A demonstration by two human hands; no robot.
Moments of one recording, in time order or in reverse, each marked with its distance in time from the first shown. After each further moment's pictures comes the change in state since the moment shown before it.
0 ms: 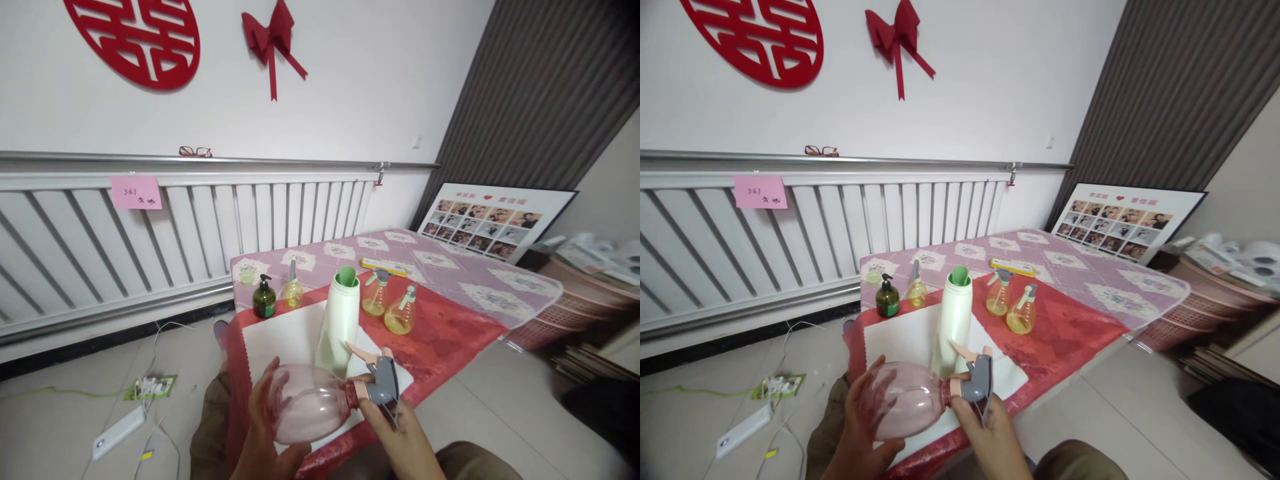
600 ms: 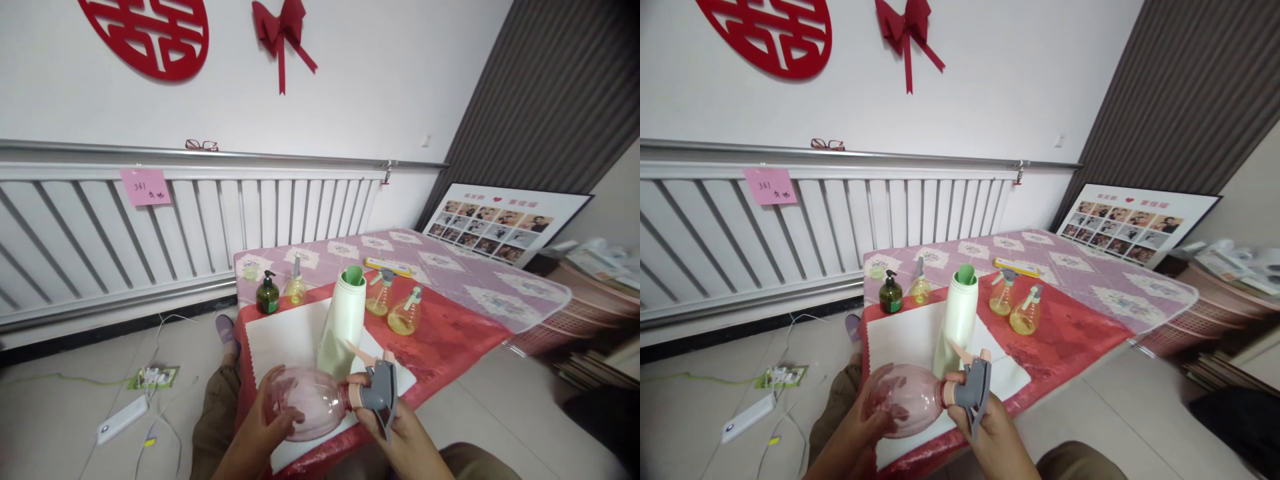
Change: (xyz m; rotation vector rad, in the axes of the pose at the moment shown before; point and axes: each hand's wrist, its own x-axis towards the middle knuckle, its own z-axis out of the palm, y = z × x) left_hand 0.015 0.004 -0.018 -0.133 -0.107 -0.486; right_hand 0.007 -0.008 -0.008 -0.128 -0.299 -0.148
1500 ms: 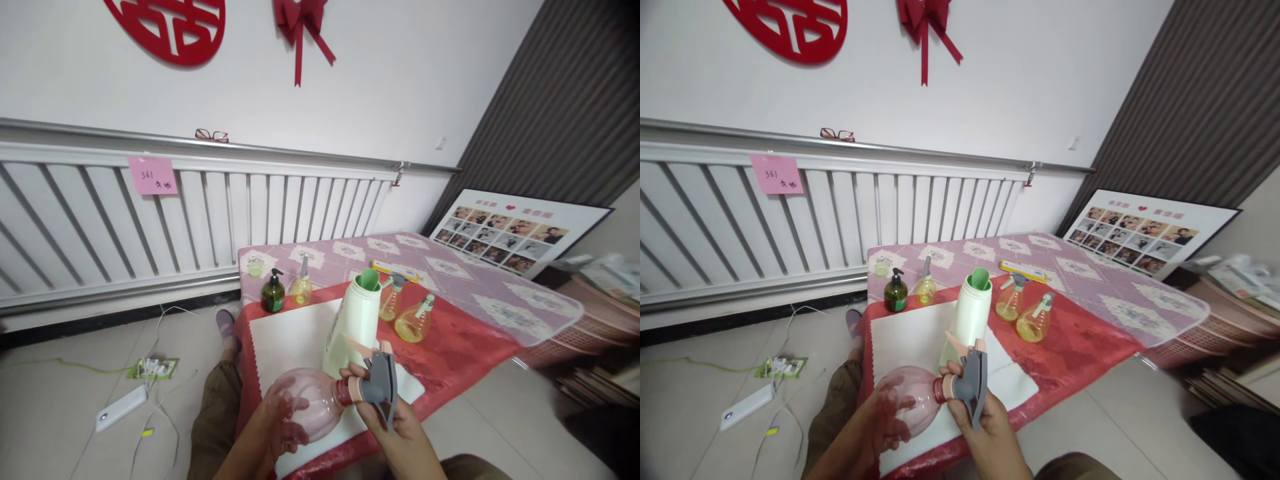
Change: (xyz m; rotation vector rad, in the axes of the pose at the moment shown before) left_hand 0.019 -0.021 -0.019 -0.234 -0.069 -0.318; right_hand 0.013 0.007 0.023 0.149 0.027 0.072
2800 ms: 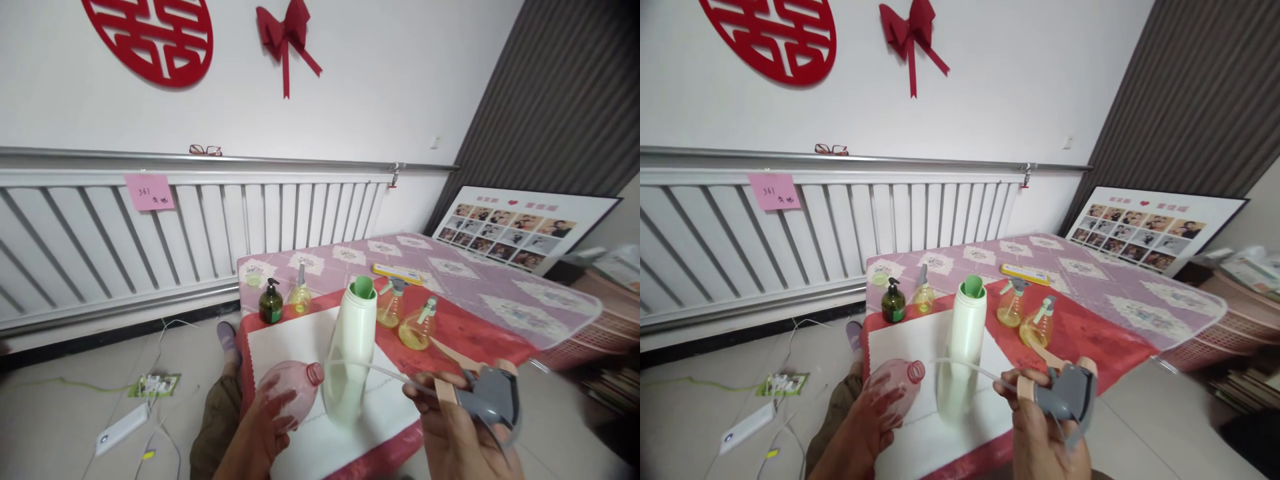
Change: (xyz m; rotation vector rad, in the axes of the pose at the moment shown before) left_hand 0.008 0.014 0.003 -0.238 0.091 0.080; right_hand 0.011 -0.039 -0.022 0.327 0.746 -0.029
